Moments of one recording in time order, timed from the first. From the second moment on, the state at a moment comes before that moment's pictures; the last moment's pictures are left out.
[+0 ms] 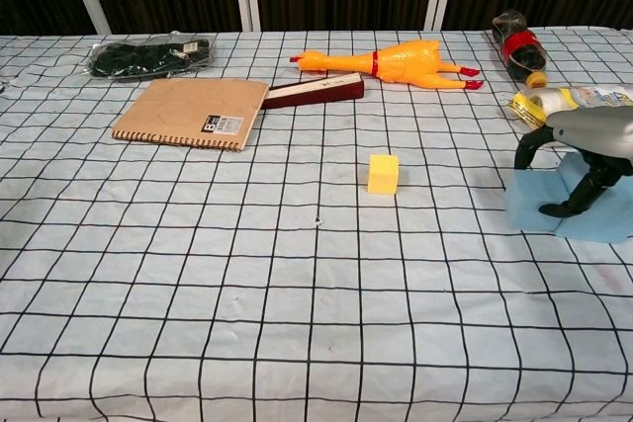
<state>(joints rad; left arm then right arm) 0.02 -1.06 -0.05 -1.66 1.47 1.59 0.13 0.66 -1.41 0.09 -1.67 -0.79 1.06 -0.60</state>
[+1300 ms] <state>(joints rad) 0.02 -1.06 -0.05 -1.67 1.47 1.59 0.14 0.66 -1.40 0.07 -1.69 -0.77 1.07 -0.62</state>
